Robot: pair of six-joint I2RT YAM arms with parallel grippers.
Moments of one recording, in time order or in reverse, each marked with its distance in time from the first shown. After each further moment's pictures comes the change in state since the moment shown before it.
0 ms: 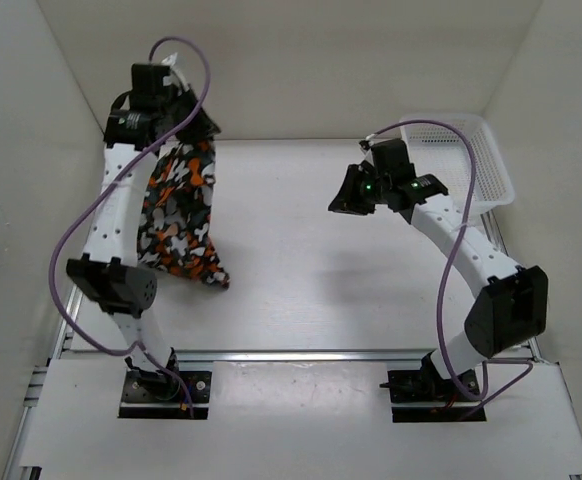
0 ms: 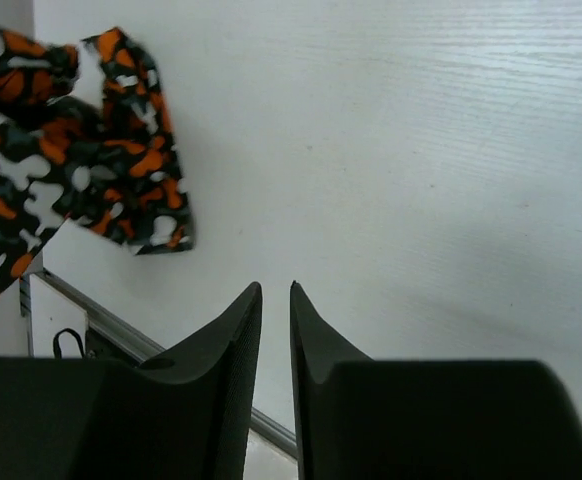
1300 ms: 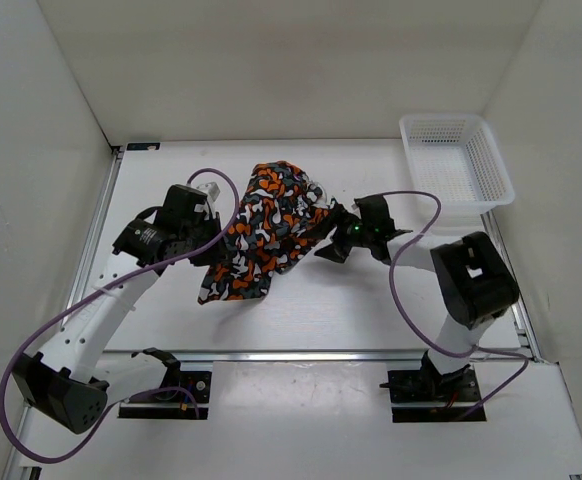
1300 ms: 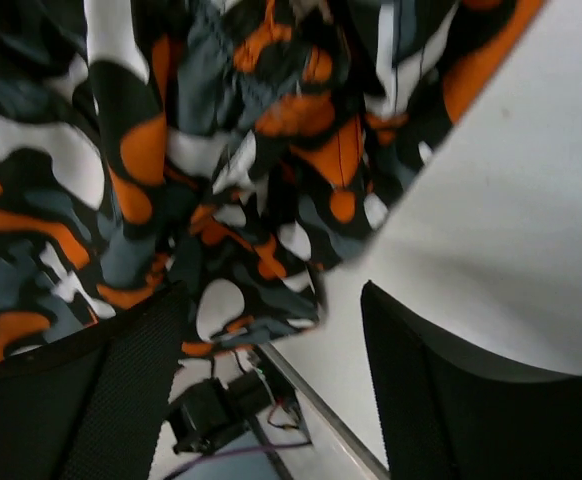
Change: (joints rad) left arm -0.344 -0.602 -0.877 -0.045 -0.114 -0.008; right arm 0.003 0.155 -0.547 0.789 -0.219 0.584
